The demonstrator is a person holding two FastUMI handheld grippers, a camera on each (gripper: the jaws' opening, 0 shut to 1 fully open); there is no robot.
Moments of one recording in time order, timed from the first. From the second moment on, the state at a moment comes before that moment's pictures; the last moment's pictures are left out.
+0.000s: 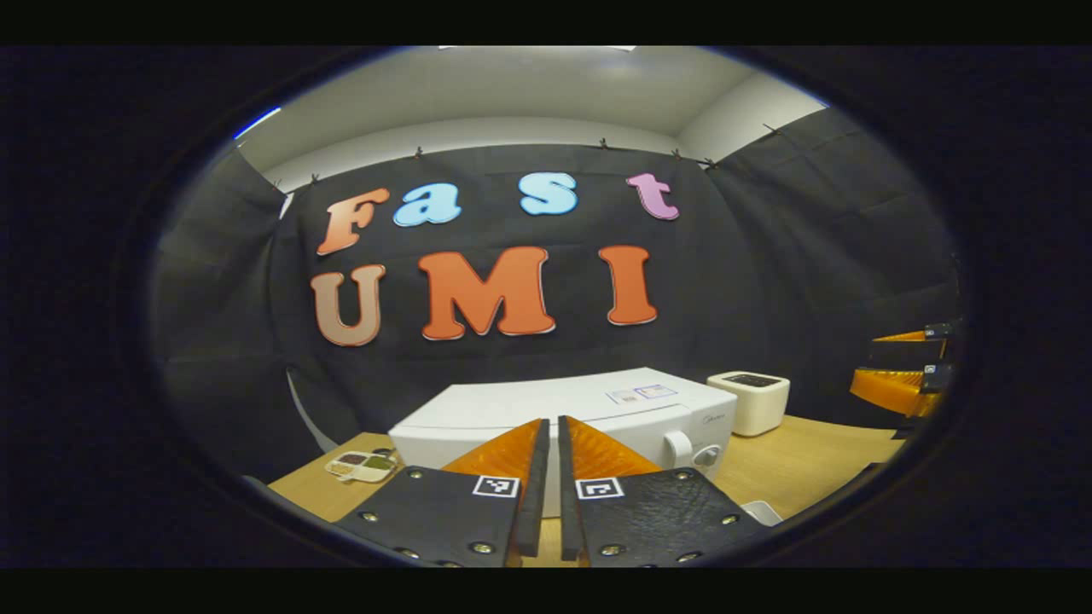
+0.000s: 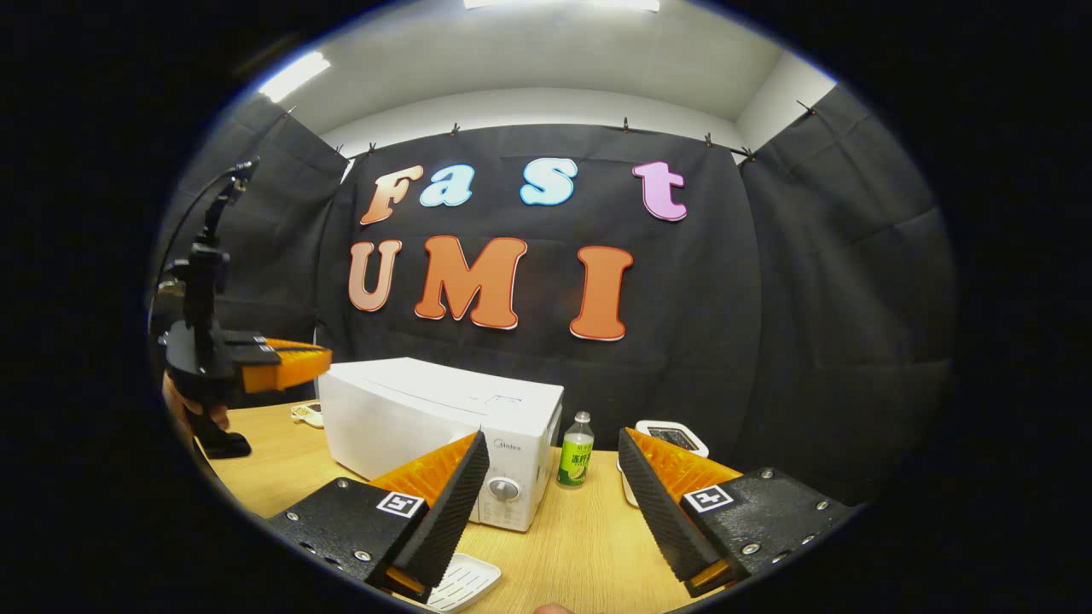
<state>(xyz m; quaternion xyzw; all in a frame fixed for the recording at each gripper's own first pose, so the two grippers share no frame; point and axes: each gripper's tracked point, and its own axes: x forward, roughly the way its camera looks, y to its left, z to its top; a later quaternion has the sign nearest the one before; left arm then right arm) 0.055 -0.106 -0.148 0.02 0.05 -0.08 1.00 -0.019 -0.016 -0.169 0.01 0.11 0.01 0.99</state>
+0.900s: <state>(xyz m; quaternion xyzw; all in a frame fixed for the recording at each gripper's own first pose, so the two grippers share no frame) -0.014 0.063 -0.010 0.02 0.02 0.08 1.00 0.034 -0.001 -0.035 0.04 0.04 0.04 1.00</state>
